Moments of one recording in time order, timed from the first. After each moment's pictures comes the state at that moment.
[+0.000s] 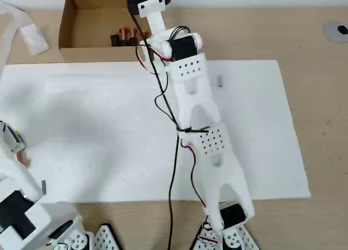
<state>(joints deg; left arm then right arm) -48.9 -6.9 31.6 59.6 -18.4 -24.5 62.9 -92.4 88.0 -7.1</state>
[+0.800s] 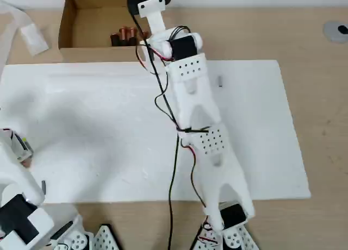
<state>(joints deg) -48.8 -7.9 40.4 54.3 -18.6 -24.5 62.9 -92.4 88.0 -7.1</state>
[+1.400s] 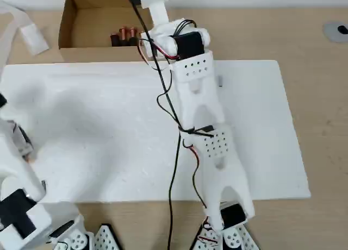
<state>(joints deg) -43.4 -6.9 30.0 66.2 -19.9 -24.5 55.9 -92.5 90.7 -7.1</state>
